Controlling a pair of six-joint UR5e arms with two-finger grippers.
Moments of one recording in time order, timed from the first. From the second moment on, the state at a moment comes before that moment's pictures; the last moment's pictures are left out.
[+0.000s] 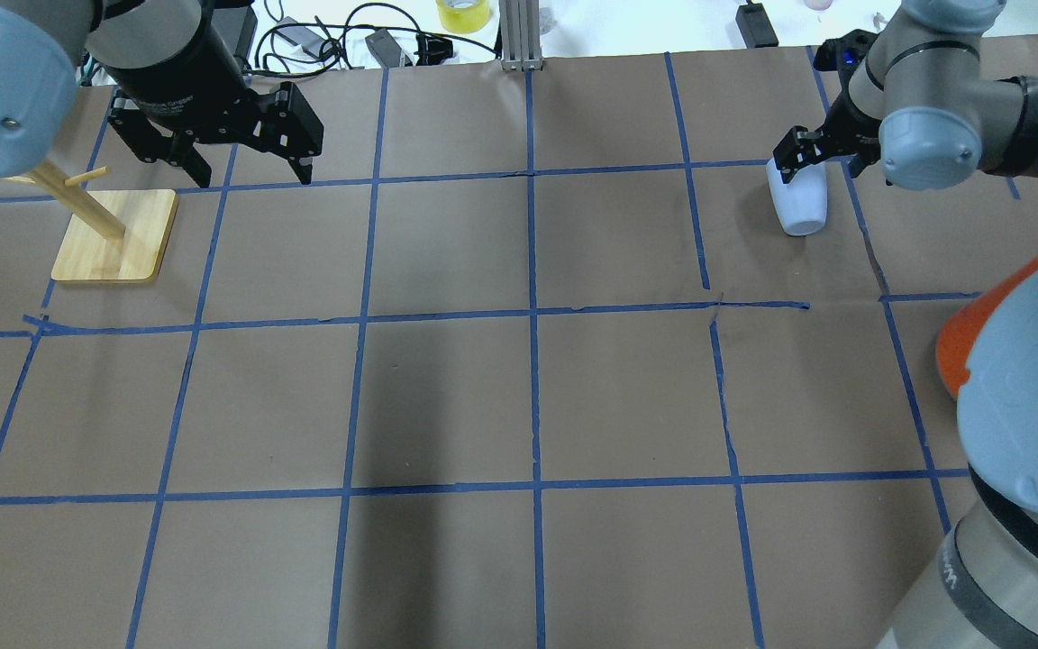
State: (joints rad) left arm -1.60 -1.62 -1.50 -1.51 1.60 -0.03; right arm 1.33 -1.02 1.57 -2.27 -1.53 -0.26
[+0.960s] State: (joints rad) left arm -1.60 -1.62 -1.50 -1.51 1.60 -0.03; right arm 1.33 -0.94 1.57 -2.34 -1.48 -0.22
